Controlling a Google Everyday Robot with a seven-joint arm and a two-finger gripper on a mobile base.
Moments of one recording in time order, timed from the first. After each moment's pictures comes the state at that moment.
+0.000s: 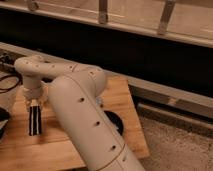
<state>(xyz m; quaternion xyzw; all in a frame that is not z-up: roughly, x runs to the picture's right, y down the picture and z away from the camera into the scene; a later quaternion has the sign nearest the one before) -0.391 0.103 0.788 -0.46 0.19 0.51 0.70</state>
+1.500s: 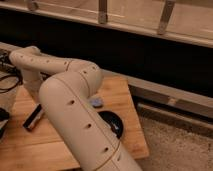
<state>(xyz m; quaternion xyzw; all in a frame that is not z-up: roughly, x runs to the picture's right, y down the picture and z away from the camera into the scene) -0.371 0.064 0.807 -0.39 0.23 0.56 0.70</state>
